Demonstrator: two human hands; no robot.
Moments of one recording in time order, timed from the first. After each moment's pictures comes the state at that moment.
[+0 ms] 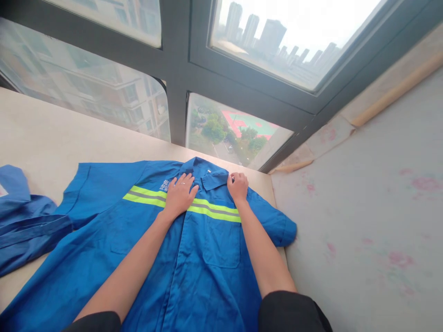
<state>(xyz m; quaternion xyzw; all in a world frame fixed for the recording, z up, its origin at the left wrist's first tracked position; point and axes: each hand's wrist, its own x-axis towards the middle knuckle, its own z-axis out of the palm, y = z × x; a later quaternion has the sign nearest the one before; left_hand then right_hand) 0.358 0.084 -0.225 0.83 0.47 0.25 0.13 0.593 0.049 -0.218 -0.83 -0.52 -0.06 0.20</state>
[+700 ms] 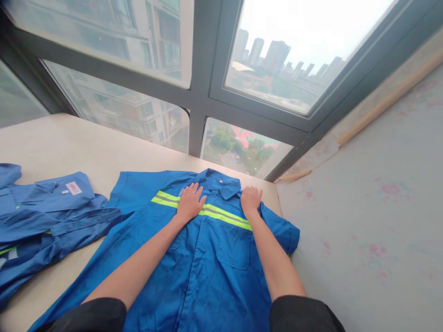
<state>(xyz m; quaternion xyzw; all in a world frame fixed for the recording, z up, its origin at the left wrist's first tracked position) 0.326 0.072 -0.224 0.86 0.47 0.18 0.05 0.590 0.018 -0.218 -0.84 -0.52 -0.15 0.03</state>
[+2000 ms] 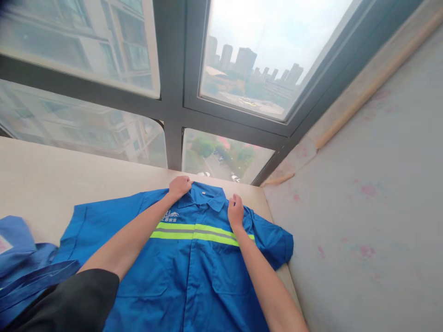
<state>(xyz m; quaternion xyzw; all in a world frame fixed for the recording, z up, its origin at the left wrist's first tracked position) 0.386 0.223 -0.187 0.85 0.50 0.09 0.15 0.580 0.029 -0.250 -0.82 -0.40 -0.01 0.41</state>
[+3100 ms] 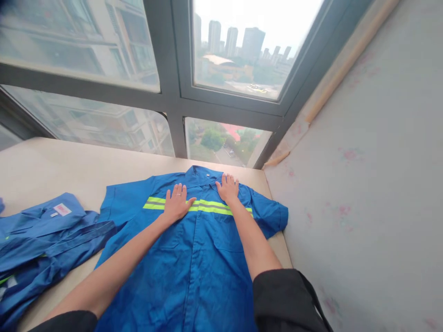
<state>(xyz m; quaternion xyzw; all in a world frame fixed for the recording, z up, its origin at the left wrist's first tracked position) 0.303 0.077 -0.215 0.87 0.48 0.07 0.02 0.547 0.044 -0.232 -0.83 -0.55 -0.04 0.09</state>
